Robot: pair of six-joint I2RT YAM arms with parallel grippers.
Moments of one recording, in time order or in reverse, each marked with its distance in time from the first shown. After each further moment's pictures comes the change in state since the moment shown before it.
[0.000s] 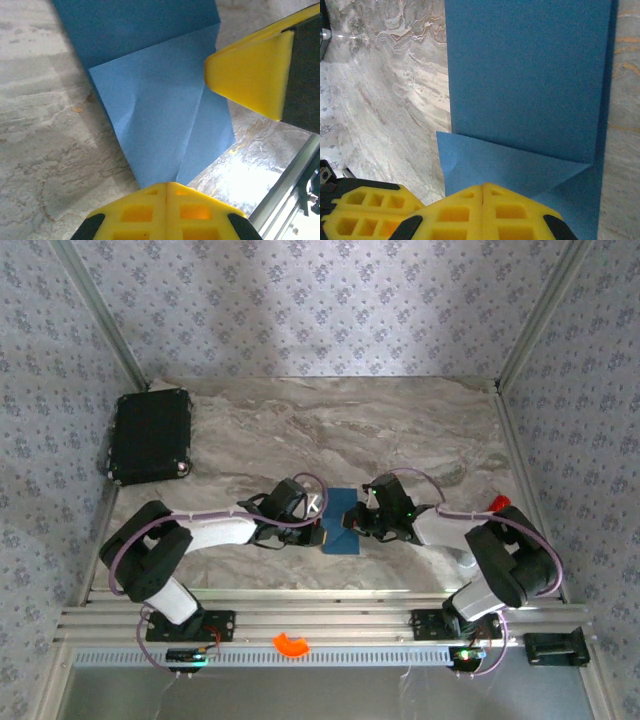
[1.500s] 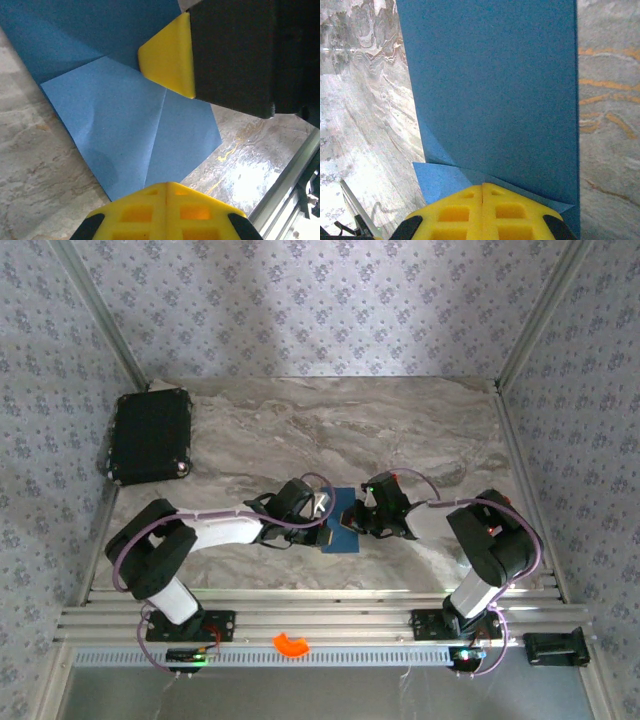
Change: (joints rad) left arm -0.039 0.019 0.041 -0.001 -0.023 0.003; right arm -0.031 0.132 0.022 0.082 -0.011 0.010
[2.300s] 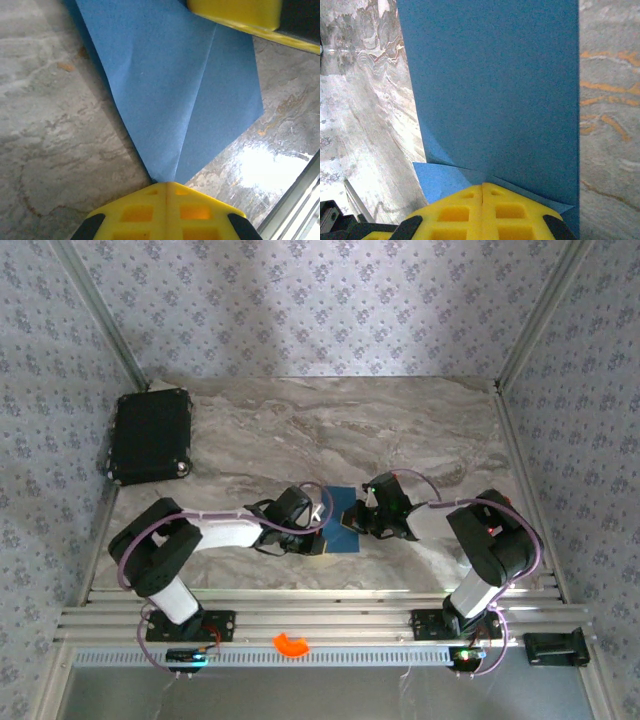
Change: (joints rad) left arm -0.001 0.014 -0.050 -0.024 0.007 0.016; right arm -0.010 0.000 -0.018 0.034 -0.011 0.000
